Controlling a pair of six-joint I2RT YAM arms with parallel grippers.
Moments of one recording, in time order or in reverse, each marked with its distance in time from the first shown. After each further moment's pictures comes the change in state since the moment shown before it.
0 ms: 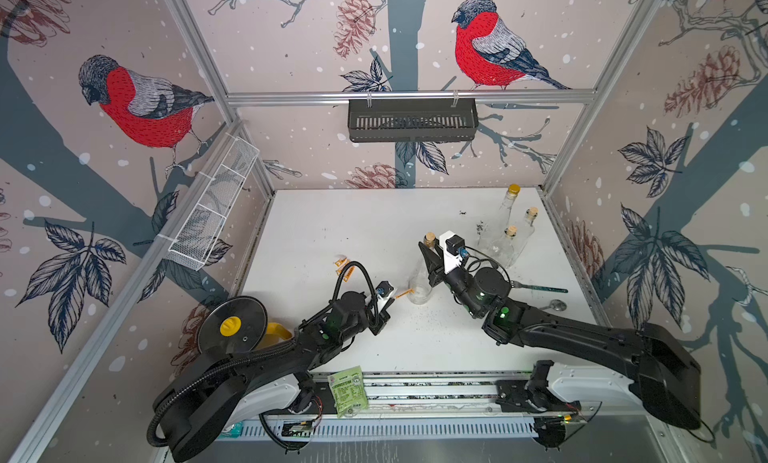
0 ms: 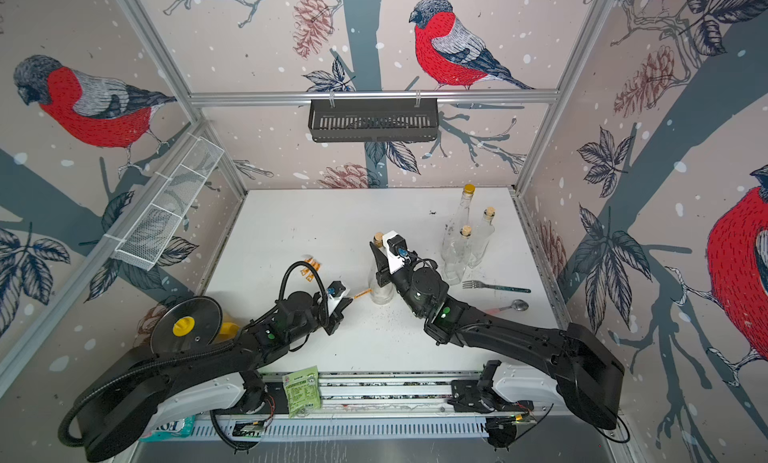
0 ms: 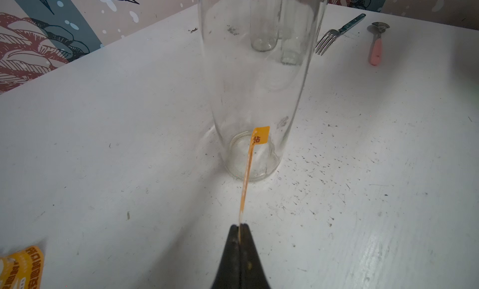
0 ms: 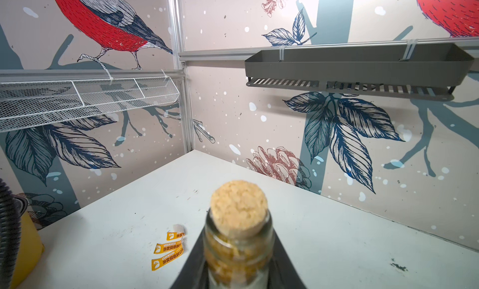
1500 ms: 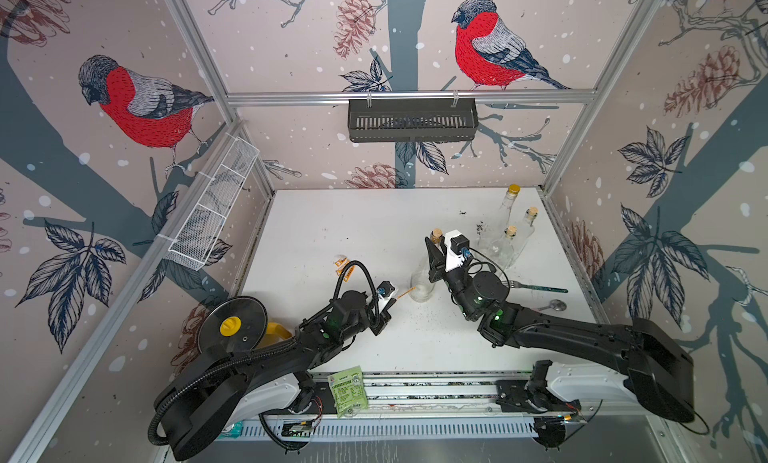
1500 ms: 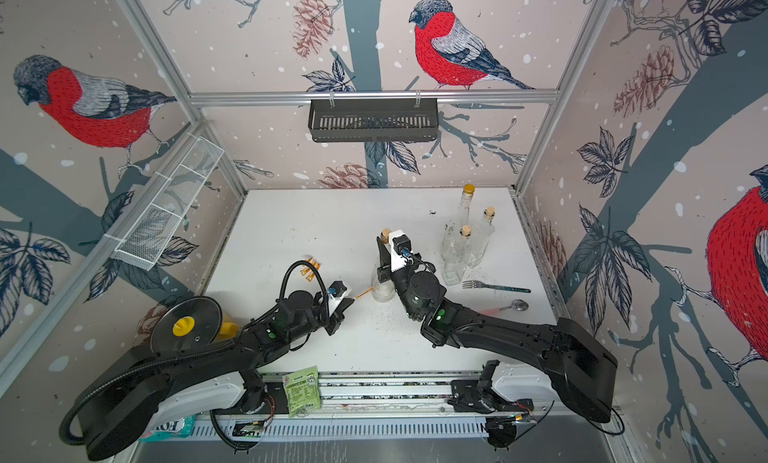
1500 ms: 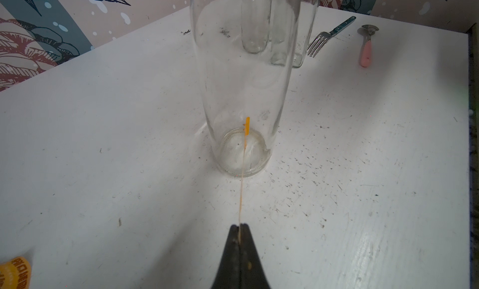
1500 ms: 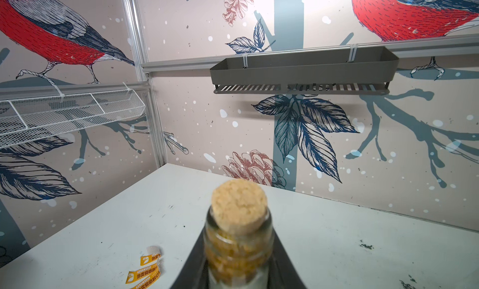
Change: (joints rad) left arm 0.000 0.009 0.009 0.000 0.027 0.001; right arm 0.024 0.046 -0.011 0.111 0.192 -0.002
